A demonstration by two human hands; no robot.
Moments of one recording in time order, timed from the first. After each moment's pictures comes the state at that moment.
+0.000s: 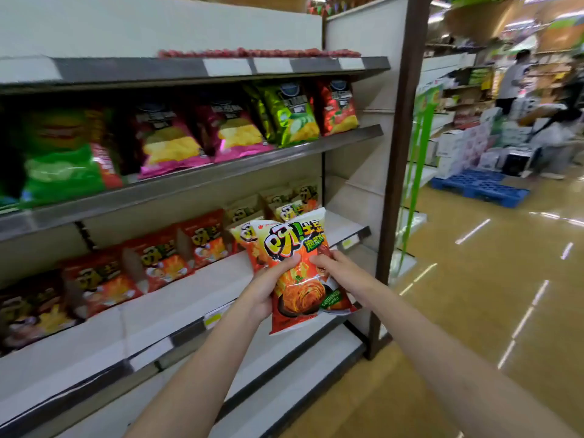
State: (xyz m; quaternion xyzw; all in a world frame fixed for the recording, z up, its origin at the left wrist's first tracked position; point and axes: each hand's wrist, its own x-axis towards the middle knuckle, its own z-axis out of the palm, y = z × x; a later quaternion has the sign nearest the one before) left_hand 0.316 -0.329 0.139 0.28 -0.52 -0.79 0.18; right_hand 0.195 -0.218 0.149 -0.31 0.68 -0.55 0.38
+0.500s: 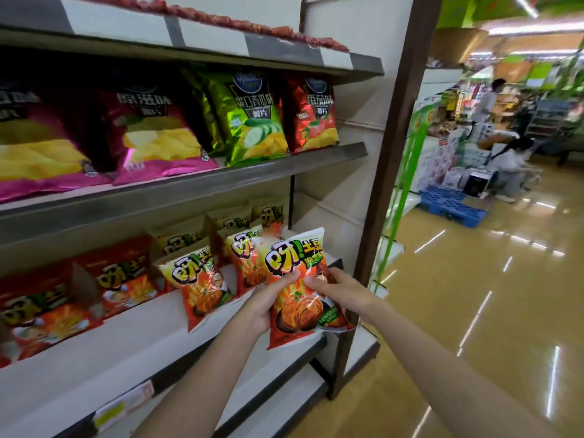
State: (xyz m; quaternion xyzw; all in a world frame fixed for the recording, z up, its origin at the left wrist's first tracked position) left_hand 0.103 -0.420 0.098 0.28 -0.48 -0.82 0.12; right_hand -0.004 -0.287 0.136 -0.31 0.76 -0.45 0.36
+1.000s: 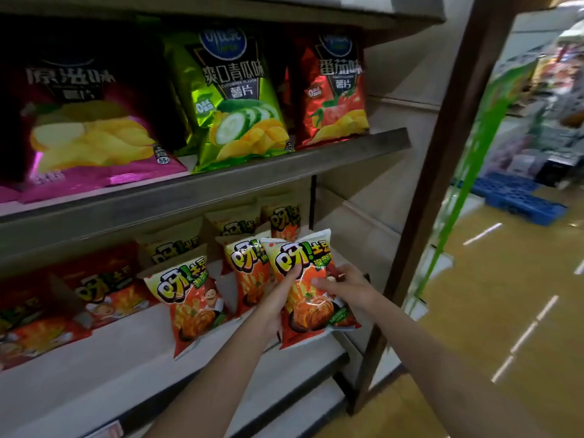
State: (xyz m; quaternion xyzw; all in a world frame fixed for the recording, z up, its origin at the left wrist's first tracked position) left_hand -0.015 -0.483 0.056 0.35 -0.47 -0.79 0.16; right_hand -0.144 -0.384 0.077 -0.28 0.76 -0.46 0.38
